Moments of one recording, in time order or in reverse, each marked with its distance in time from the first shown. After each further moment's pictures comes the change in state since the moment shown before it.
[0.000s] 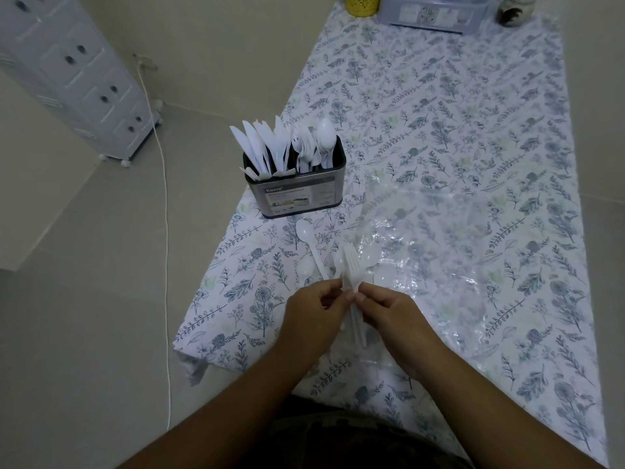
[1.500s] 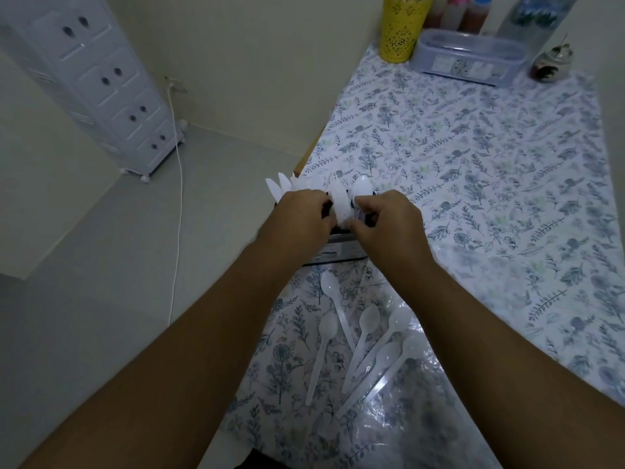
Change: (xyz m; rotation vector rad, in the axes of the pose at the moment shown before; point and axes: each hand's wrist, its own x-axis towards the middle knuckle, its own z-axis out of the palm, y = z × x) left_hand 0.174 0.100 -0.116 0.634 0.085 0.329; right_hand 0.121 -0.182 0.060 -0.851 0.311 -0.754
